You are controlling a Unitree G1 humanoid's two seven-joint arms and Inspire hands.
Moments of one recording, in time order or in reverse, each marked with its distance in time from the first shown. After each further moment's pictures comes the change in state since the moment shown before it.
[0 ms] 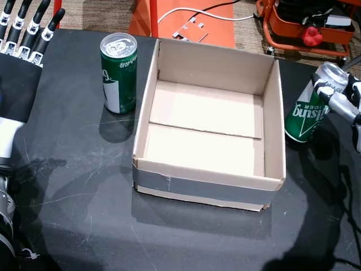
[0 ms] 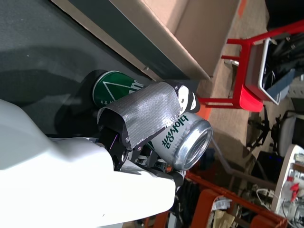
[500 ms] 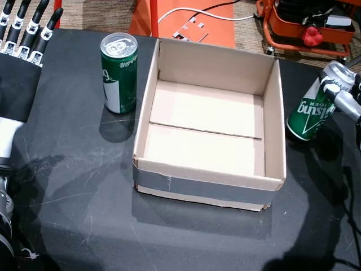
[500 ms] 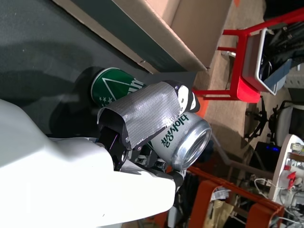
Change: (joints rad) left arm 0.000 0.004 0.001 0.000 -0.004 0.025 0.000; right arm 0.000 0.000 0.011 0.000 -0.022 -0.024 -0.034
